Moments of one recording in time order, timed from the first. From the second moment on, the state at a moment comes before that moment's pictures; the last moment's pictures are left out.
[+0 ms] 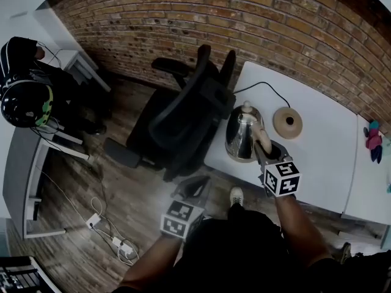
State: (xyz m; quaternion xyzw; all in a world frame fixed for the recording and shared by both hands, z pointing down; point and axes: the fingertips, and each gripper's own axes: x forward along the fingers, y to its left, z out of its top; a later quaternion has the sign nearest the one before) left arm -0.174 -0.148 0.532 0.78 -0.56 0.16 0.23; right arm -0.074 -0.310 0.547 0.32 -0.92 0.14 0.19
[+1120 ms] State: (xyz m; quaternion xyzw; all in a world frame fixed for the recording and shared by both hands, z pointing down) left arm -0.136 -0.212 0.517 0.79 -0.55 0.16 0.21; right arm -0.037 -0.390 0.497 0.34 -0.92 0.12 0.14
